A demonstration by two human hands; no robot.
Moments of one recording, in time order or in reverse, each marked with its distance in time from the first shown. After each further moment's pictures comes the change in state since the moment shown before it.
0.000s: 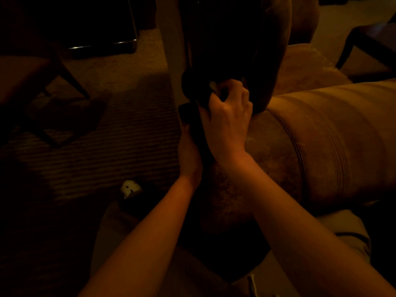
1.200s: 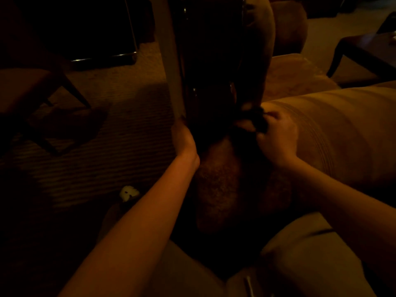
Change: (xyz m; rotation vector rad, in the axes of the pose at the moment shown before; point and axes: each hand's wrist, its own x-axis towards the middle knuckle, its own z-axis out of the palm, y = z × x) left_hand 0.001 0.051 0.019 -0.246 0.182 -0.307; right_hand -0.009 0.130 -0.044 -0.035 -0.422 0.128
